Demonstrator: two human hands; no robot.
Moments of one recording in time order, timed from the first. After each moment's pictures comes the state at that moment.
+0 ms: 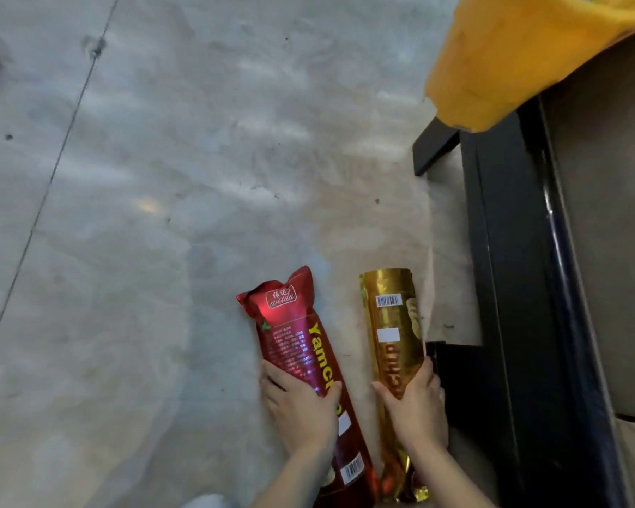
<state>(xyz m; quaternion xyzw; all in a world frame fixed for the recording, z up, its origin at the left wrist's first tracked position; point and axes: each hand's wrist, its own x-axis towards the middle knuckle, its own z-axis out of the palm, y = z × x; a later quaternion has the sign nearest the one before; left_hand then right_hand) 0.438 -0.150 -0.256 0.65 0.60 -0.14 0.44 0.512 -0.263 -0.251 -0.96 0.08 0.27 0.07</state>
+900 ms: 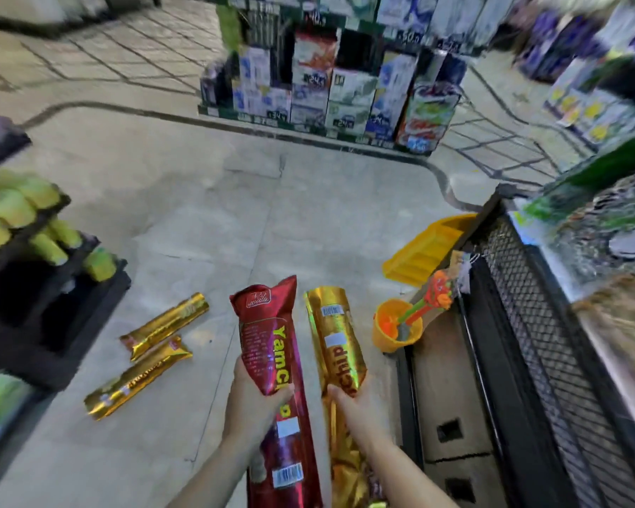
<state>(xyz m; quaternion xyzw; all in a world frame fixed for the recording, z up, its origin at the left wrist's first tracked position) 0.336 0.045 0.371 0.67 0.48 0.09 0.56 0.451 -0.091 0.321 -0.88 -0.02 0.29 0.37</state>
